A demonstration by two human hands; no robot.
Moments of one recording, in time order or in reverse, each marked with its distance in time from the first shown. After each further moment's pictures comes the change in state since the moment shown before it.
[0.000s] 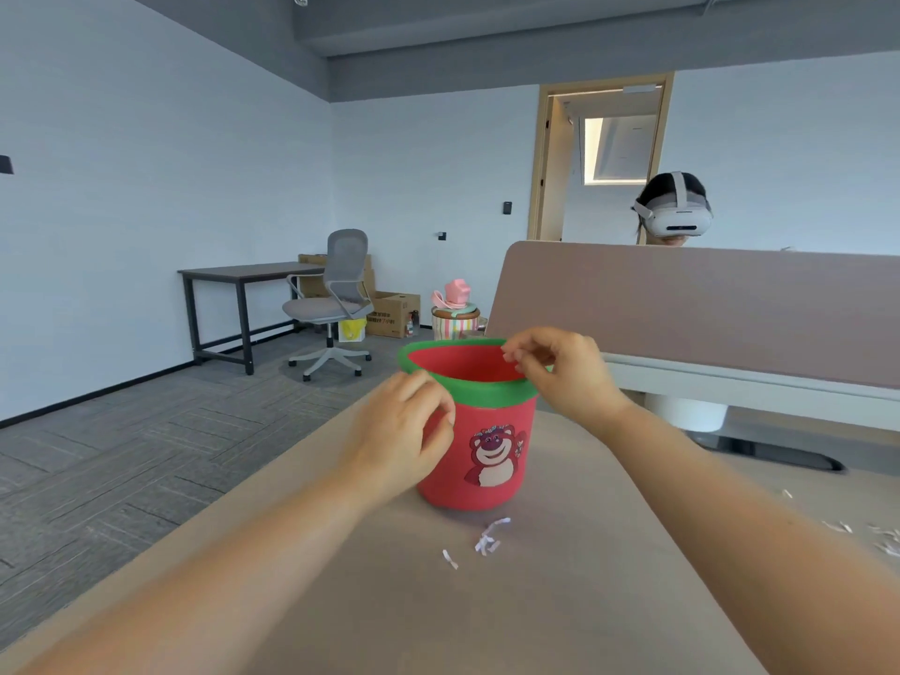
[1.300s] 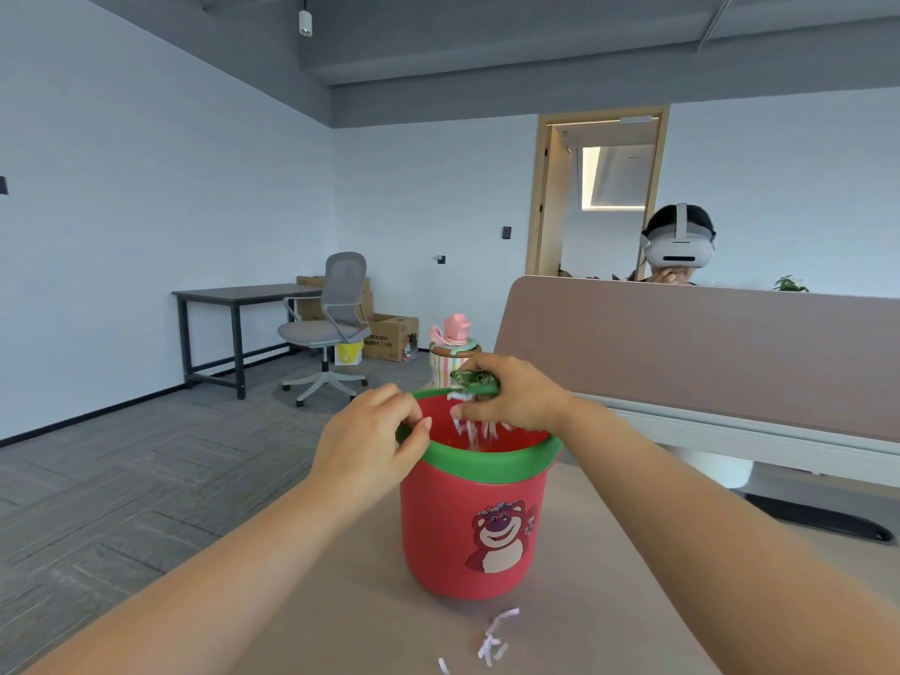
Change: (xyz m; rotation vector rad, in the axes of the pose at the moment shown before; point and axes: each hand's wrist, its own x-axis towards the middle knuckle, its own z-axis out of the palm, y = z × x) left_hand 0.046 -0.048 0.007 0.083 0.021 -0.166; right_hand 0.084 0.019 0.038 -0.067 -0.440 0.130
